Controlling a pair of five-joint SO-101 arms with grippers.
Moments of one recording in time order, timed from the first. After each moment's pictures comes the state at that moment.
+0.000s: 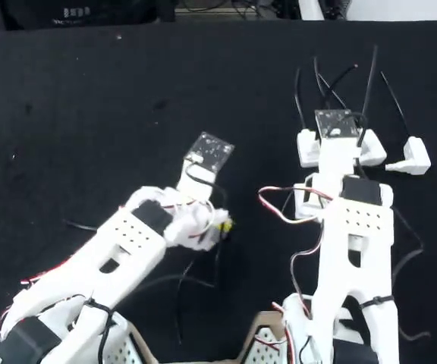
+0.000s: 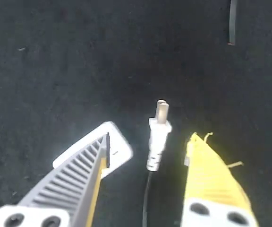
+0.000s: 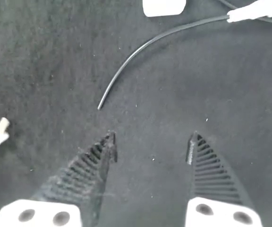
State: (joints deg) left arm 30.0 -29.9 50.8 45.5 4.9; right arm 11.8 -34.1 46.5 68.4 11.1
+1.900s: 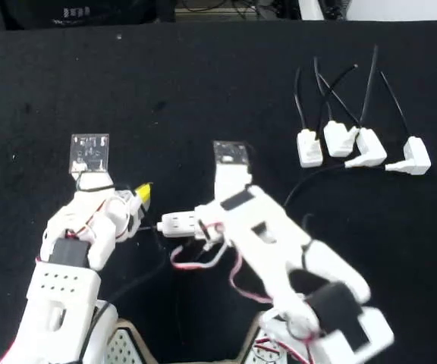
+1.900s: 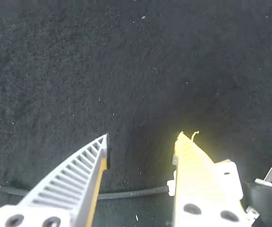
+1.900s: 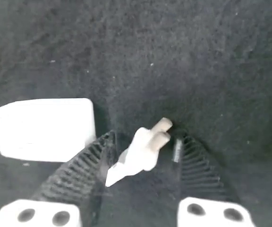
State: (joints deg) left arm 1.3 -63.9 73.3 40.7 4.8; right arm -29.8 -11.0 53.7 47.3 -30.4
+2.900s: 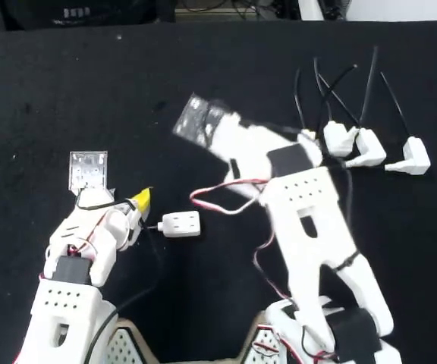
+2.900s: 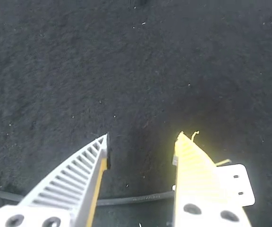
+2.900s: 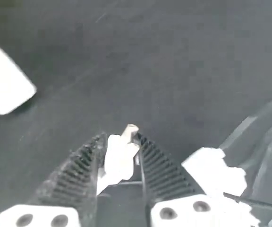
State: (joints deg) left arm 1.1 -73.4 84.2 34.2 4.8; right arm -16.0 -22.1 28.8 65.5 47.8
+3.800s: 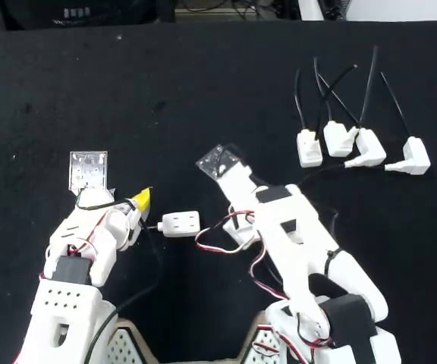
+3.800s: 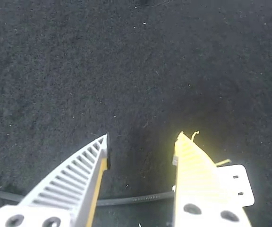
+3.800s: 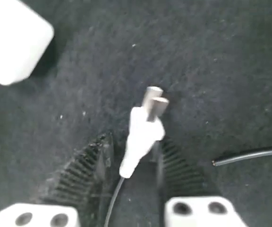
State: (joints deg) left arm 1.1 -73.4 84.2 34.2 4.8; right arm -16.4 -17.2 57.2 49.5 24.1
